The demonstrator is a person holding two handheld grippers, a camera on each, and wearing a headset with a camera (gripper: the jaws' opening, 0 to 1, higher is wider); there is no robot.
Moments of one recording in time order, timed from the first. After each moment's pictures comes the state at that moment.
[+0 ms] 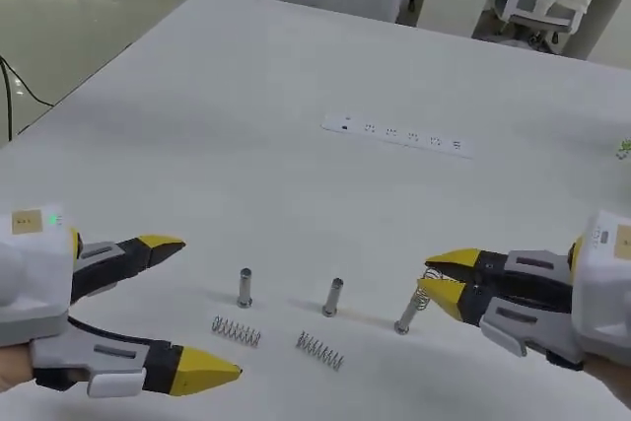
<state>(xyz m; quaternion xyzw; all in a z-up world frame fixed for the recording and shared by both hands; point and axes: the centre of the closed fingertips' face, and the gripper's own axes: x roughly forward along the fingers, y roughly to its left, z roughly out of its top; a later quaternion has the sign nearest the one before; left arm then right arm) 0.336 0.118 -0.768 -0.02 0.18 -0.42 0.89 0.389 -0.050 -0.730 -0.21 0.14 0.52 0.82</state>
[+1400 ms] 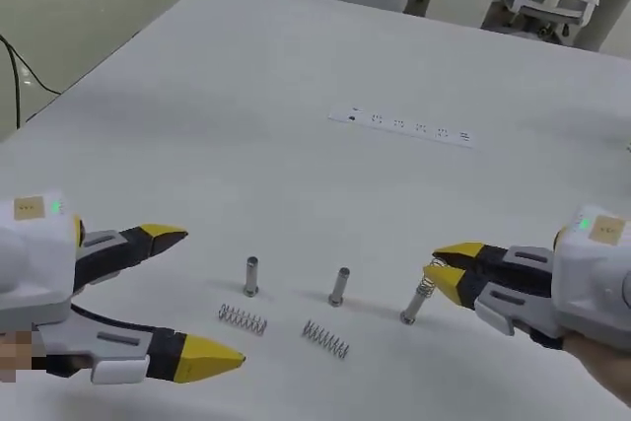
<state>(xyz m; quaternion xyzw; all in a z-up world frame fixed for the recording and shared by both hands) 0.334 0.121 -0.768 -0.02 0.18 -0.41 0.89 0.409 -0.055 -0.762 -0.20 0.18 0.49 0.83</state>
